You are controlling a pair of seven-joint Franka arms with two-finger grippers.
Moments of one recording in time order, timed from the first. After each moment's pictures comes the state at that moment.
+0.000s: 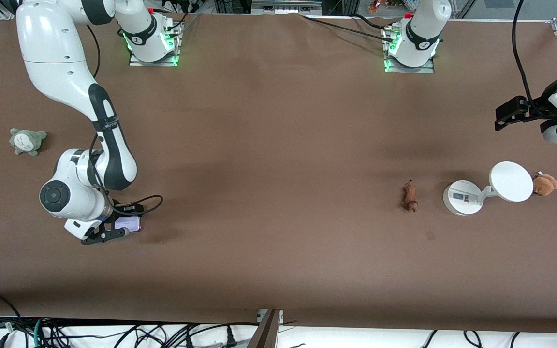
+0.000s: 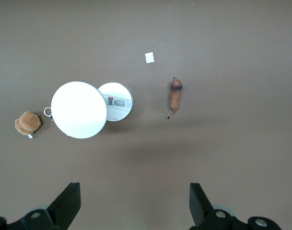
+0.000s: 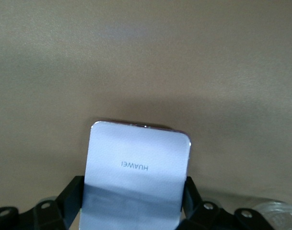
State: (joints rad) left arm -0.06 0.10 0.03 -1.45 0.04 1.48 0.03; right arm 0.20 0.80 -0.19 -1.55 0.16 2.29 -0.28
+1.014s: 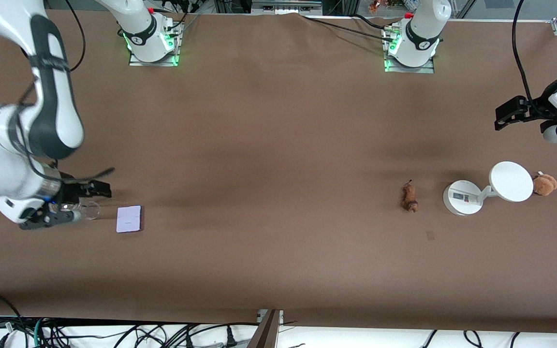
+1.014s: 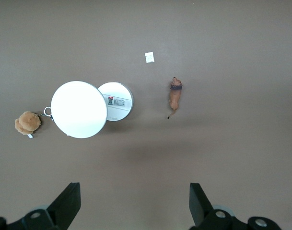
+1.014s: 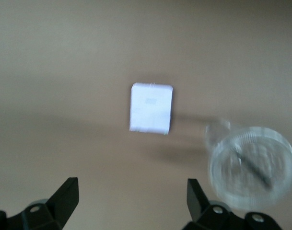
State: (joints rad) left arm -0.06 0.10 0.03 -1.45 0.04 1.48 0.03; right arm 0.20 0.43 -0.23 -1.49 0.16 1.81 -0.20
